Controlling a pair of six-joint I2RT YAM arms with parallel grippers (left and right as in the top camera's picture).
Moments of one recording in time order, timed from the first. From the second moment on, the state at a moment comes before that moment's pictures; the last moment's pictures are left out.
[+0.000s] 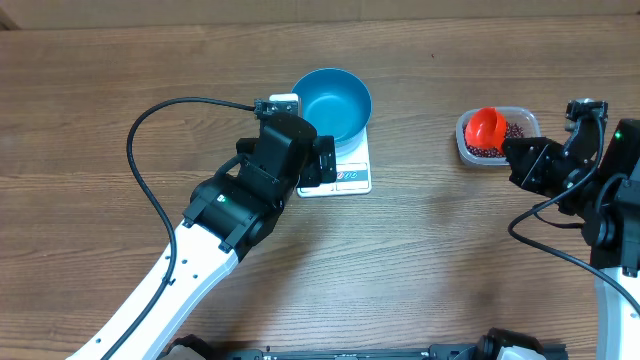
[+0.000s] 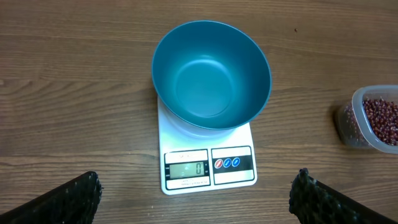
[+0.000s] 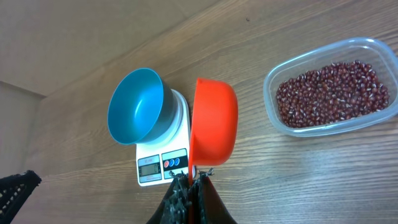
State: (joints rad) left arm -0.60 1.32 1.21 -0.66 -0.26 -0.52; right arm -0.24 1.06 1.18 -0.89 -0.51 0.25
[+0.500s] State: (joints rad) left arm -0.60 1.32 1.21 -0.69 -0.26 -0.52; right arm -0.24 1.06 1.18 -0.90 -0.51 0.25
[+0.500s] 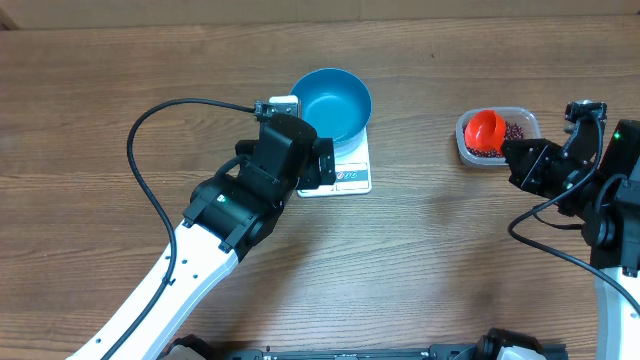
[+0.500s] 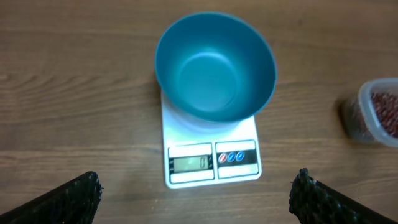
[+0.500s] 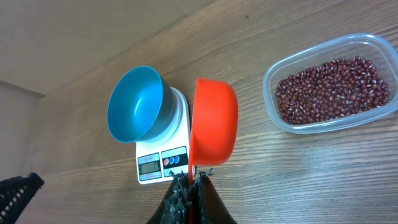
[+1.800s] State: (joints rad) left arm -0.44 1.50 1.21 -0.84 0.13 0.11; right arm -0.24 1.06 1.18 -0.93 -0.51 0.24
